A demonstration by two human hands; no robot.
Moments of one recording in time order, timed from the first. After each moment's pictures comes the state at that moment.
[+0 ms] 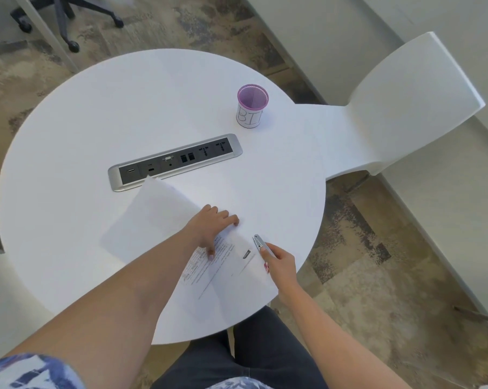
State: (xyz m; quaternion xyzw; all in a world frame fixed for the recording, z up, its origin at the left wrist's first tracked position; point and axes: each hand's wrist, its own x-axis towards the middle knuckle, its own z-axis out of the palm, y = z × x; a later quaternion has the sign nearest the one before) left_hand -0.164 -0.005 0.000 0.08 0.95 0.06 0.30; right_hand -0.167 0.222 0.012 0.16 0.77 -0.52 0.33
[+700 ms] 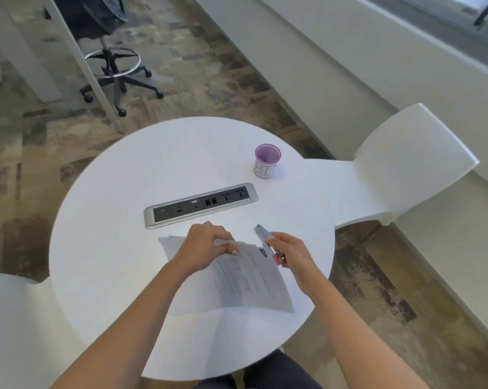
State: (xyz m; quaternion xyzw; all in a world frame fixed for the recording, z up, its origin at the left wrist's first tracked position) left_hand -0.113 -0.024 0.128 -0.15 0.90 0.41 -0.02; right_hand -0.223 0.178 0.139 -0.02 0.72 -0.56 0.40
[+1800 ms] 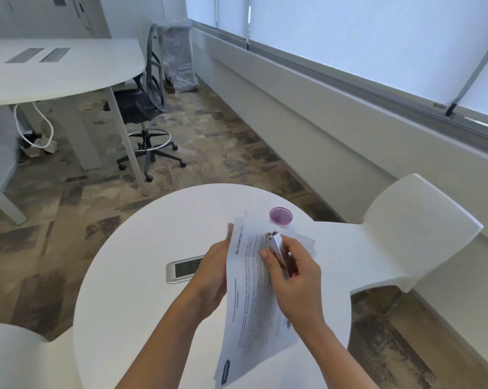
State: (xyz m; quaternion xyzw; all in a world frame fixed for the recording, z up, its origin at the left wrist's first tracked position) left_hand -0.082 0.006 0.299 -0.19 0.61 0.77 -0.08; right_hand -0.163 0.135 0.266 -0.31 0.73 -0.61 -0.02
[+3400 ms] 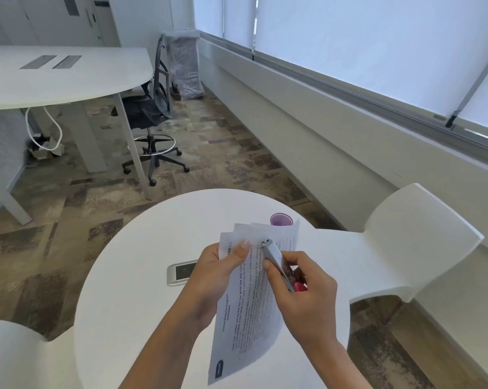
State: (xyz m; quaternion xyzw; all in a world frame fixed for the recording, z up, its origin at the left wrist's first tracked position) left_hand -0.060 0.026 0.334 -0.27 0.59 0.75 -0.12; right_hand -0.143 0.155 0.290 -0.34 0.73 -0.58 -0.08
